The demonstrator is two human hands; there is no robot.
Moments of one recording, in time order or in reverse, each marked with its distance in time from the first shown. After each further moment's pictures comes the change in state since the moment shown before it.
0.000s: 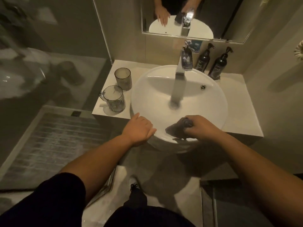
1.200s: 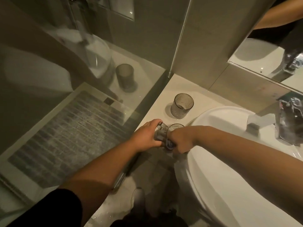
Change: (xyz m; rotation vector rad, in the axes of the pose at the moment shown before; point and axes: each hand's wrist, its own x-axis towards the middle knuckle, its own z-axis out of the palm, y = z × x) left_hand 0.003 -0.196 0.023 -0.893 0.206 -0.448; right_hand 0.246 -0.210 0.072 -0.830 -0.850 -0.513
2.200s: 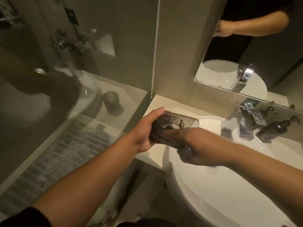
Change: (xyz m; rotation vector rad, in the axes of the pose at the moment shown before) left_hand -0.021 0.173 -0.082 -1.188 -0.126 -0.206; right_hand -0.165 -0.029 -0.001 -0.002 0.819 -0.186
